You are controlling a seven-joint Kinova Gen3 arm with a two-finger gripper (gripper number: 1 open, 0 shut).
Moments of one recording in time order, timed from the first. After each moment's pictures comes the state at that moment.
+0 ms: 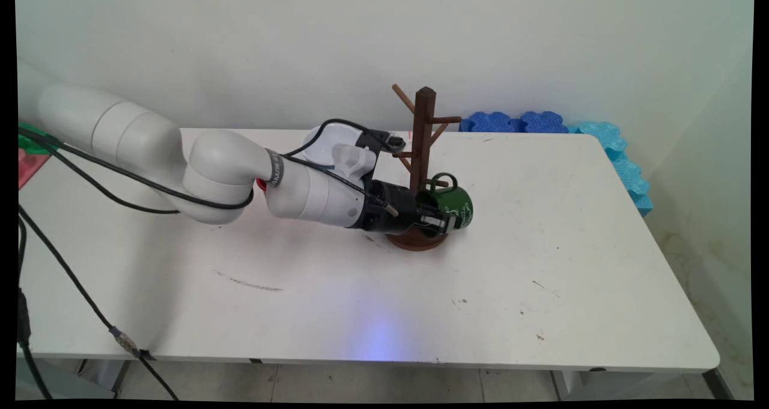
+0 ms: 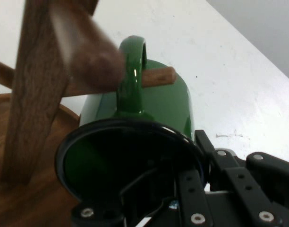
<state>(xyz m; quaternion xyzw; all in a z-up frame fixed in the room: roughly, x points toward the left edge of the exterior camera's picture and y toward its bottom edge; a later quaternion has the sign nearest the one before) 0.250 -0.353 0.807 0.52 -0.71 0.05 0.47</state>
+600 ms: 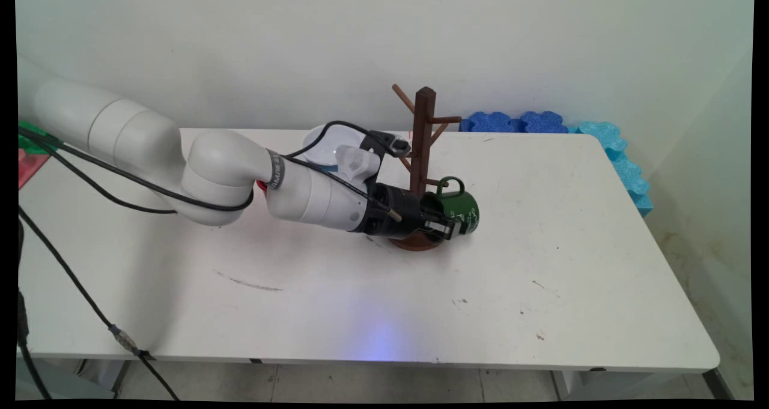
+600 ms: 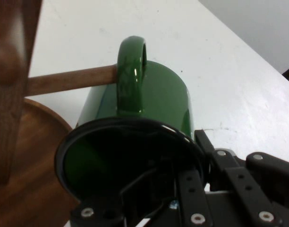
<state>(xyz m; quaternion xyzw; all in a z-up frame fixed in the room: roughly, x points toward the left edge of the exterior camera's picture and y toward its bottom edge) 0.242 -0.346 0.813 0.51 -0.72 0.05 0.47</state>
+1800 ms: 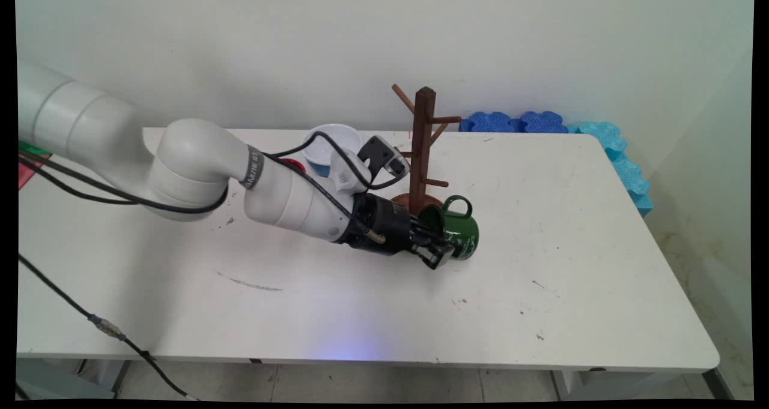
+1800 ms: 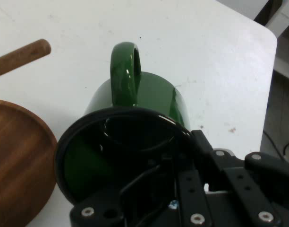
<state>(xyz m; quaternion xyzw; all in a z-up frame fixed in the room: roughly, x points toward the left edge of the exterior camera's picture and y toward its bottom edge) 0.248 -0.317 0.835 0.41 -0.79 0.06 0.45</state>
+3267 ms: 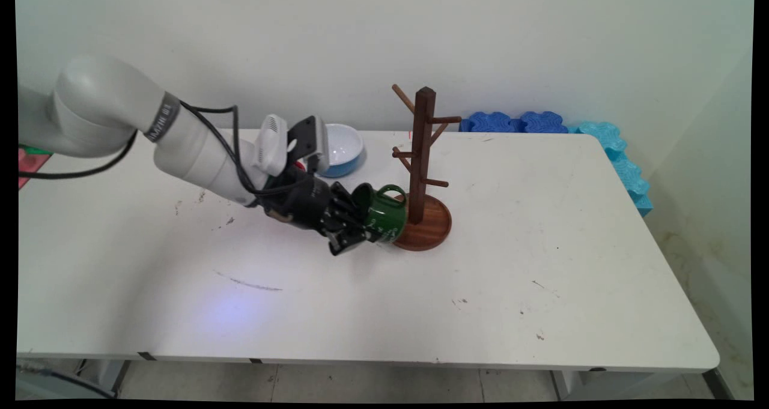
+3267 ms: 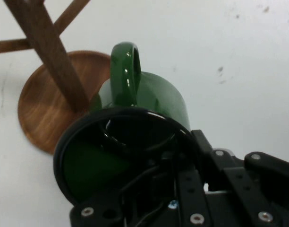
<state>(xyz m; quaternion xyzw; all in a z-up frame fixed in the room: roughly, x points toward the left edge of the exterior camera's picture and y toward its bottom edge) 0.350 -0.310 0.876 0.25 -0.89 0.12 0.36</state>
